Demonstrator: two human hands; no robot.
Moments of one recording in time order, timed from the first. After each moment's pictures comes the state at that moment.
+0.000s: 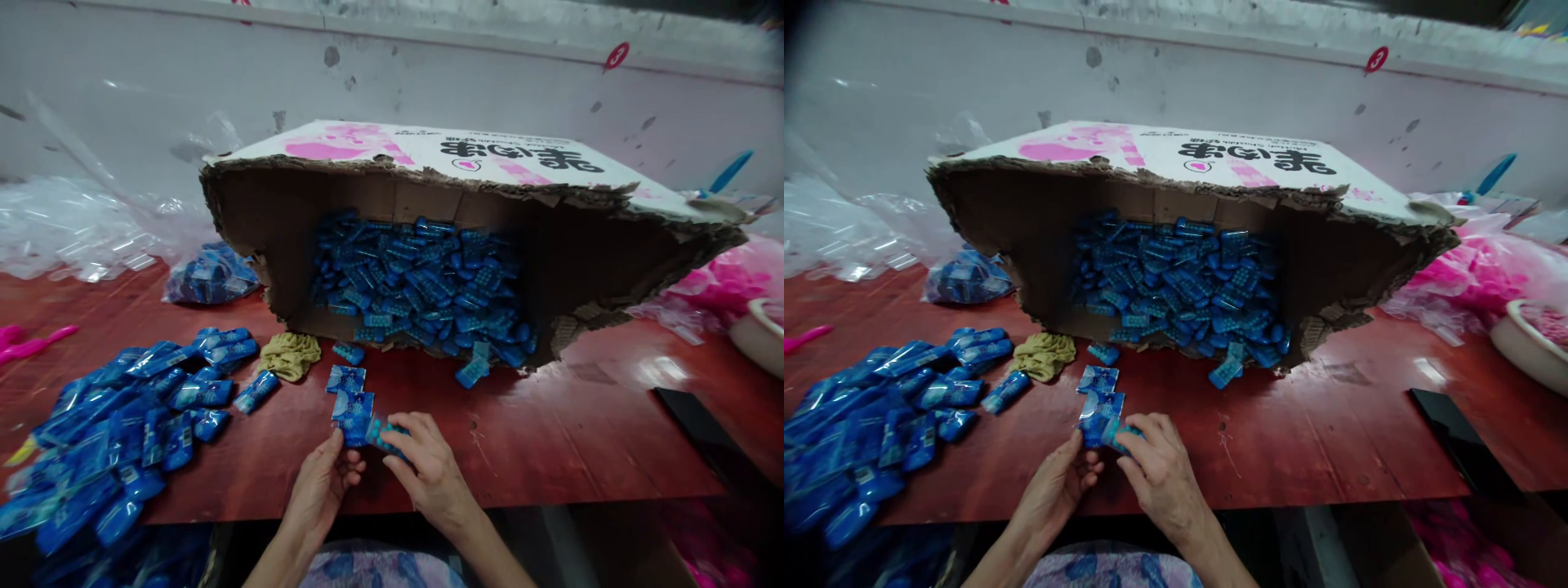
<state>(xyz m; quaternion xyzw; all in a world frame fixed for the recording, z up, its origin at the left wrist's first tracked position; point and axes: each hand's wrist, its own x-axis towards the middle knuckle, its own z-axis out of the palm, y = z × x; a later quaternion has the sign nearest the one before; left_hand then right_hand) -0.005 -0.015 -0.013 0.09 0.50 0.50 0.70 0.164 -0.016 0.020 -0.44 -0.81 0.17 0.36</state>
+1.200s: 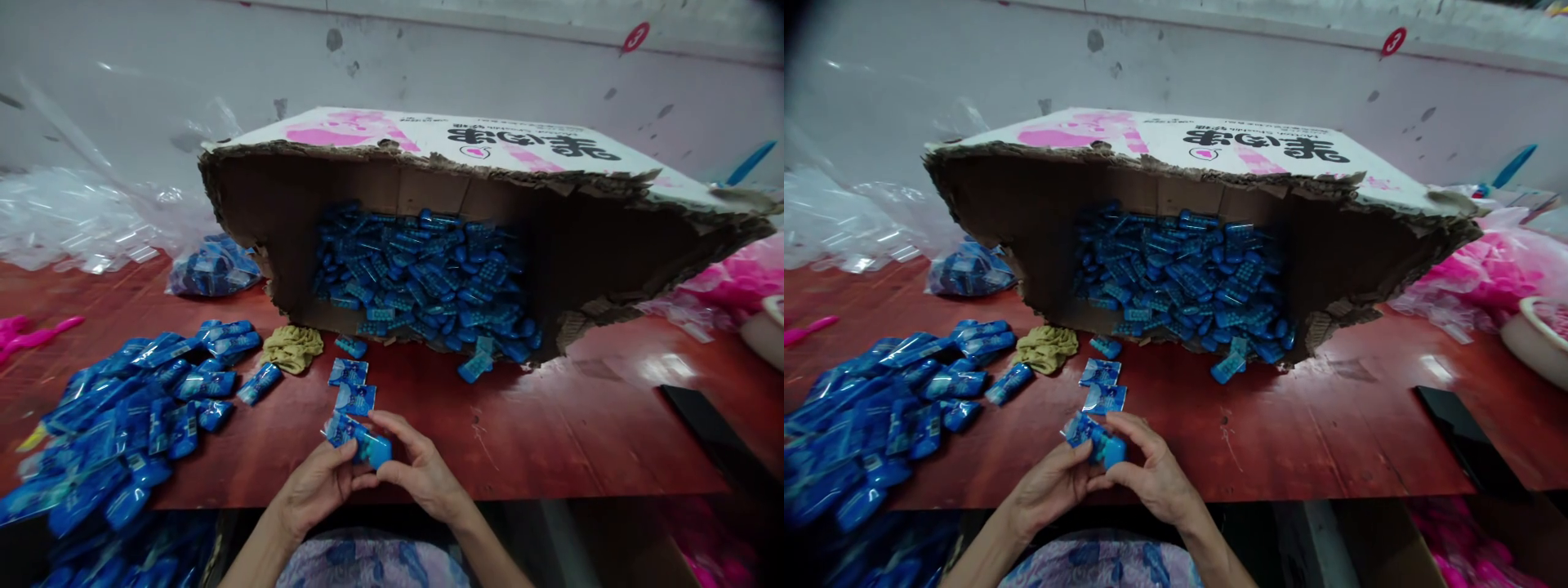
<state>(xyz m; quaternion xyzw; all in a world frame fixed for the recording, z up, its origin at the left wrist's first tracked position) -0.020 -0.014 -0.005 0.13 0.37 0.39 0.83 0.151 -0.018 0.012 -0.36 -0.59 0.57 0.44</state>
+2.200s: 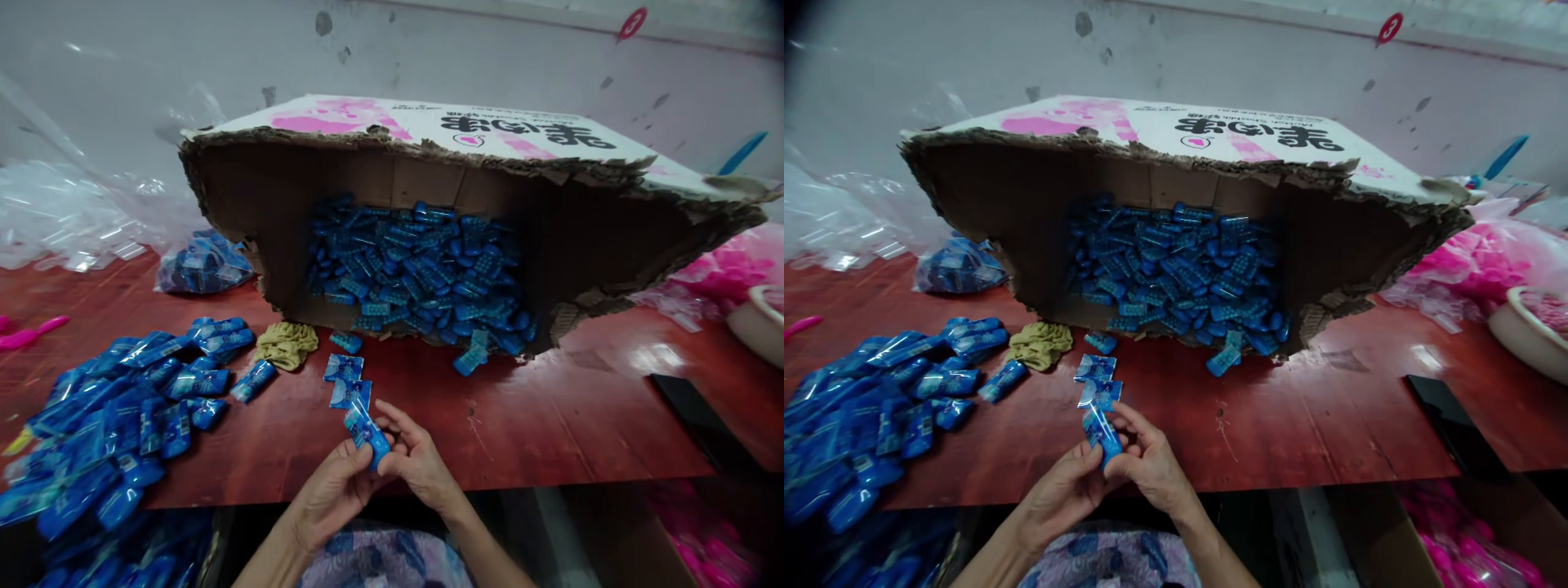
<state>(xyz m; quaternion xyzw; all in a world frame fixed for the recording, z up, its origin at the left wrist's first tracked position) 0.009 -0.025 0.004 0.11 0.31 0.40 0.85 0.146 -0.018 -0.011 -0.37 -0.41 0.70 0.46</state>
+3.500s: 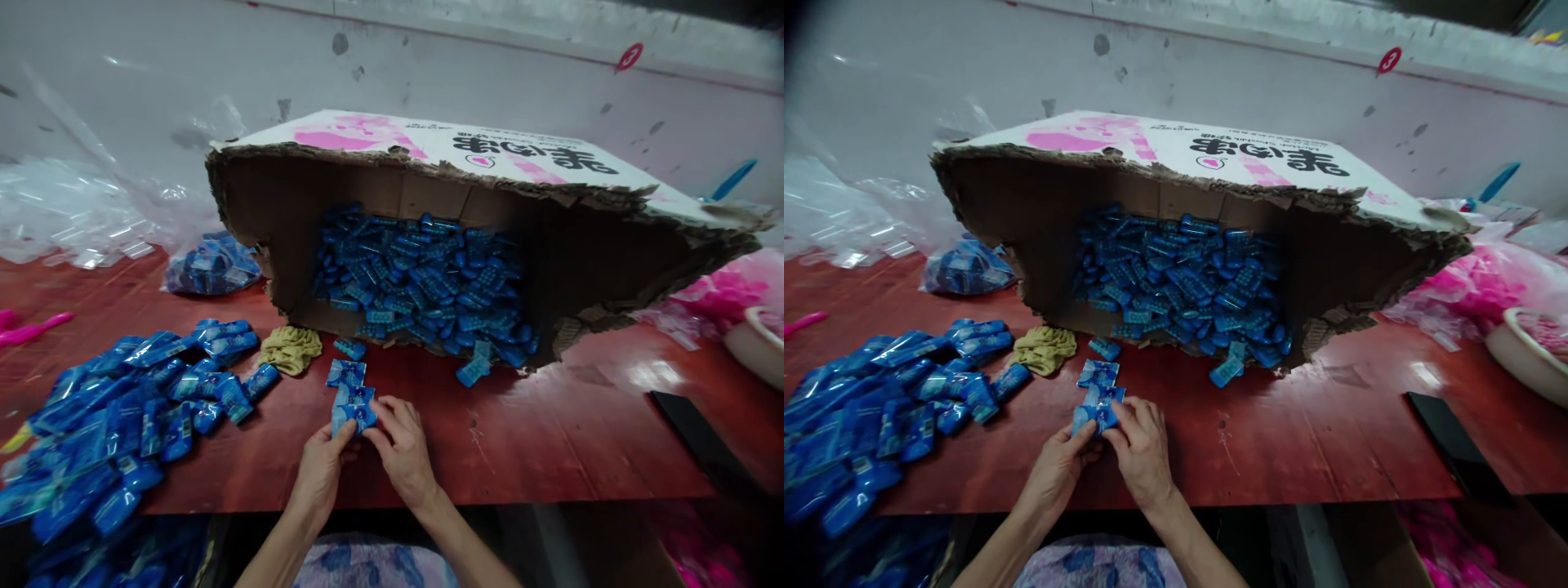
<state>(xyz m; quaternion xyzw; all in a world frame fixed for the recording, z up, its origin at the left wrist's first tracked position) -0.003 -0.002 -0.014 0.16 0.55 0.52 0.64 0.127 0.003 -0.020 -0.53 -0.71 0.20 0.42</state>
